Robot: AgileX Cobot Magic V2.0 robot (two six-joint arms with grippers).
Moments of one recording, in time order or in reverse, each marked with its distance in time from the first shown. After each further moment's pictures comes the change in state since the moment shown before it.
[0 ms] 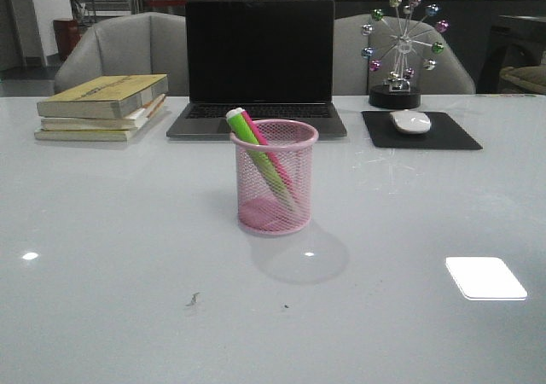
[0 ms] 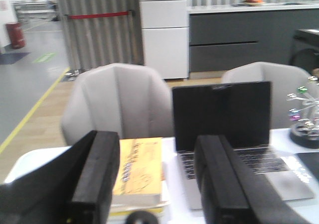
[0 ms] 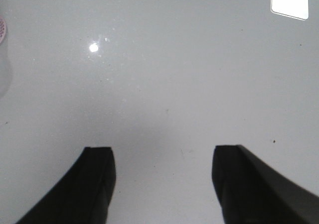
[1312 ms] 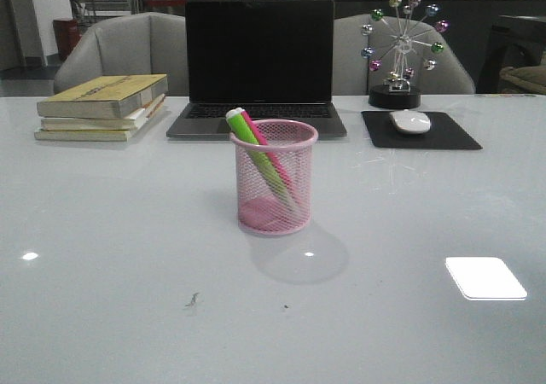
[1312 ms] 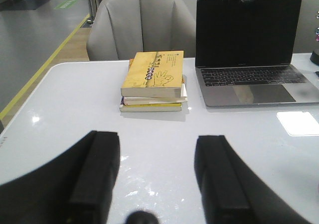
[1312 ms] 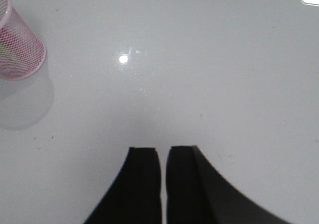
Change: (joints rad) left arm 0.080 -0.393 0.483 0.002 0.087 0.002; right arm 0.000 0.000 0.000 0.153 -0.002 0.000
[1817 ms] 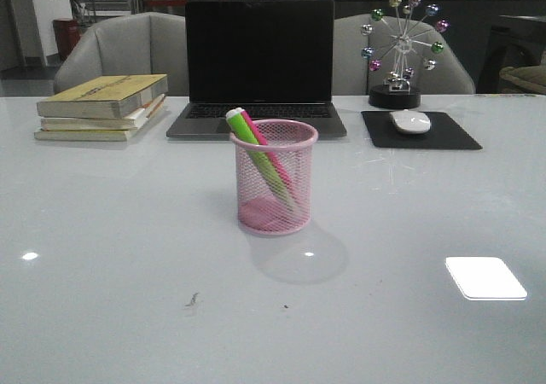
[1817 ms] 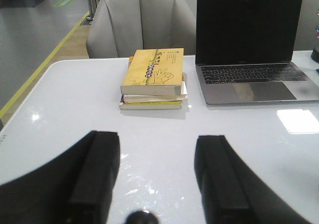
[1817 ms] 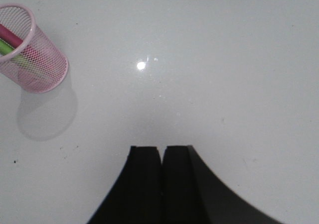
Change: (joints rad) left arm 0.000 0.007 0.000 0.000 0.000 0.000; right arm 0.000 0.000 0.000 0.089 -0.004 0.000
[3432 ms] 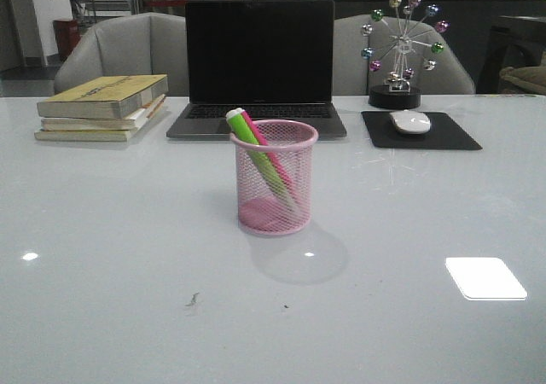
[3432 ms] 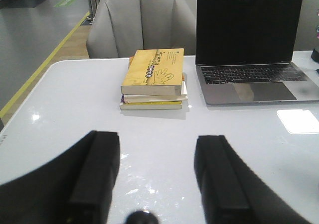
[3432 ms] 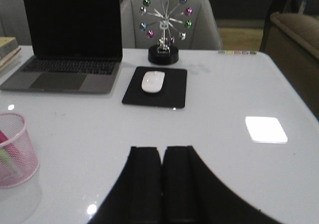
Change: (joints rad) left arm 0.000 0.000 0.000 0.000 0.000 0.000; right arm -0.001 -0.634 0.256 -0.246 -0.216 0.192
